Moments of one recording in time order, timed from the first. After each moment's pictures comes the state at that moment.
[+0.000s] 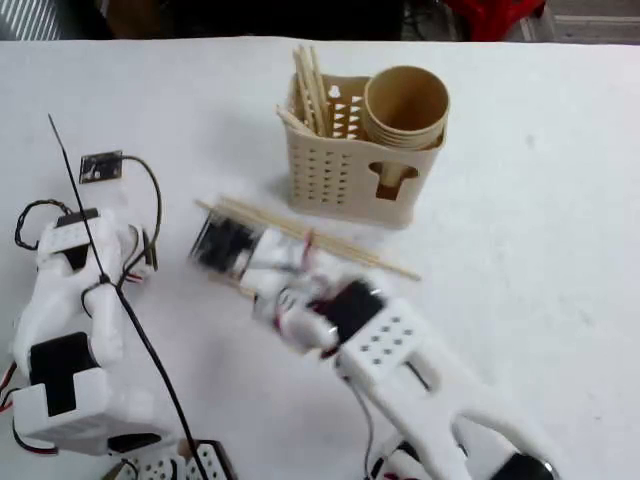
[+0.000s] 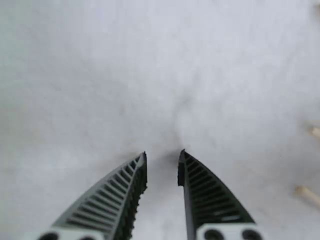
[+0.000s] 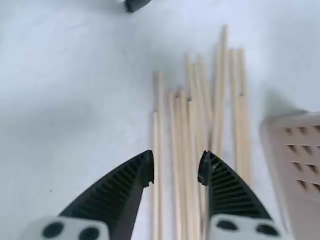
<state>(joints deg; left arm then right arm) -24.7 2.8 36.2 51.0 -5.2 -46.4 -32.3 41.7 53.9 28.4</state>
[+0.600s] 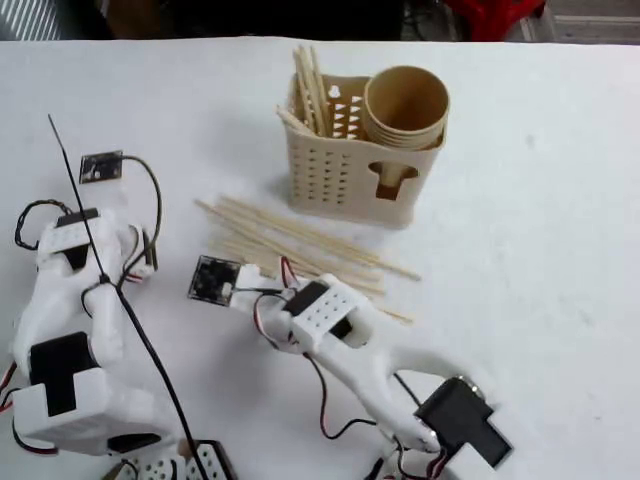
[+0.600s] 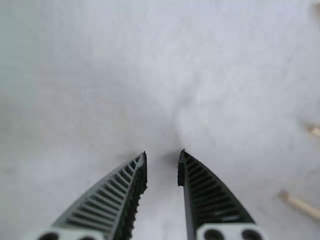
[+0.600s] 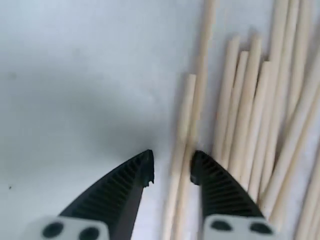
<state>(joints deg) -24.7 2.8 36.2 51.0 -5.2 -46.5 -4.6 47.4 37.1 35.2</state>
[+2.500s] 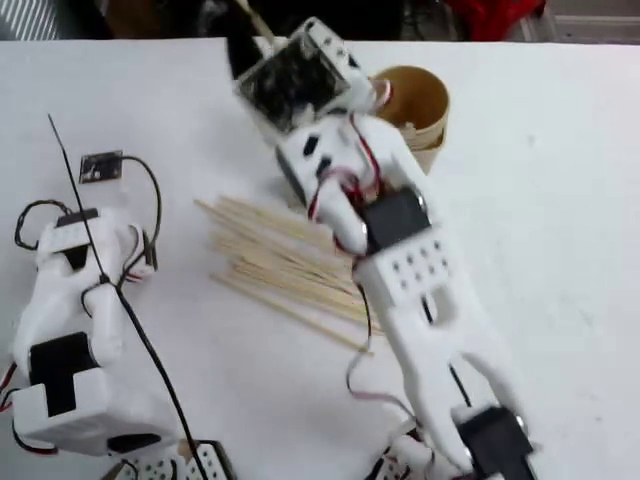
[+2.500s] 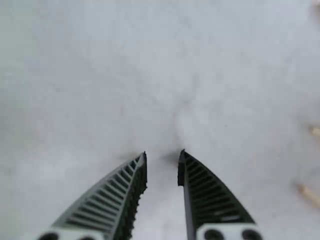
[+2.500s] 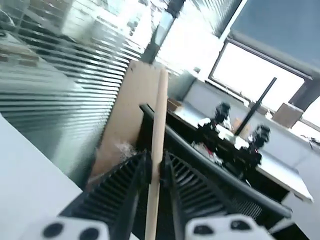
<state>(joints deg) -24.7 2.8 36.2 51.0 -5.2 -31.1 -15.5 -1.3 17.2 27.7</state>
